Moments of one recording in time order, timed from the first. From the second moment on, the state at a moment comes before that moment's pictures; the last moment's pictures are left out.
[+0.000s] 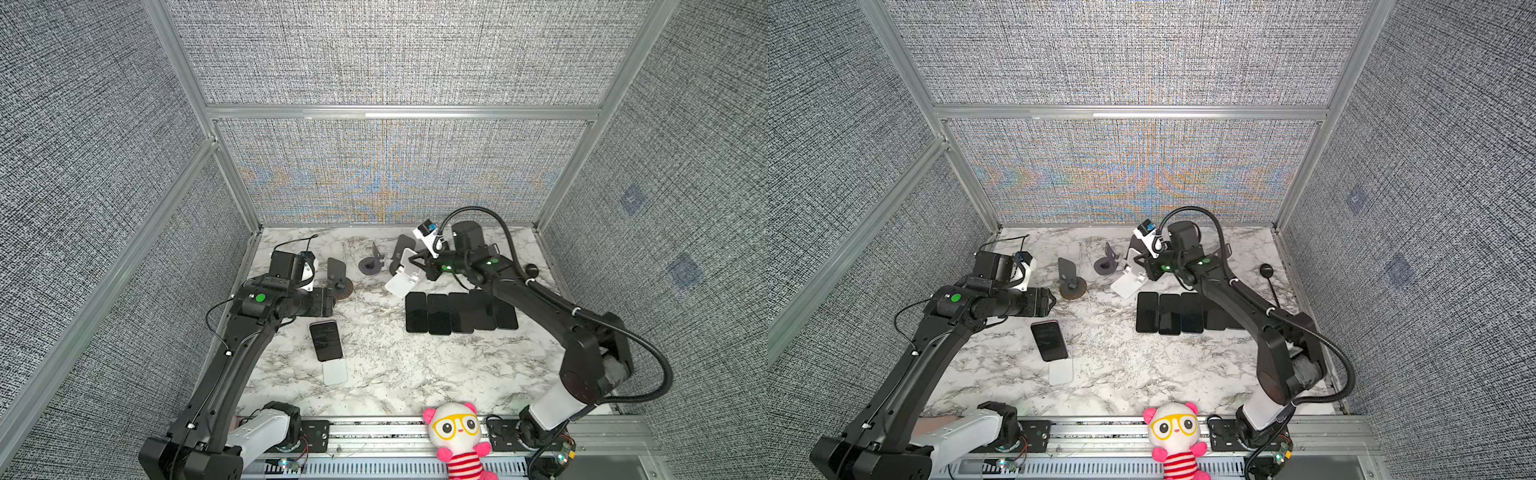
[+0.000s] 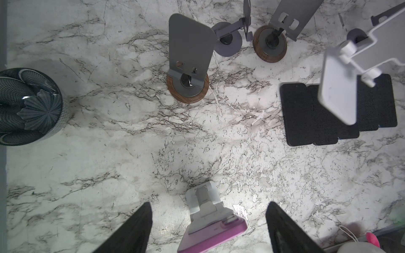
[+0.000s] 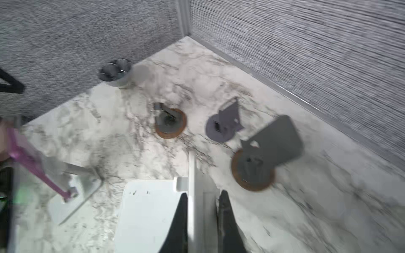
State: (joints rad) left arm -0.27 1.11 1.18 -1.04 0.11 -0.16; right arm 0.44 1.61 1.30 -0.25 -0.40 -0.15
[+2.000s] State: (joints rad) left arm -0.27 1.12 1.12 -1.03 0.08 -0.27; right arm 0.31 2.08 1.65 -0.36 0.01 -0.20
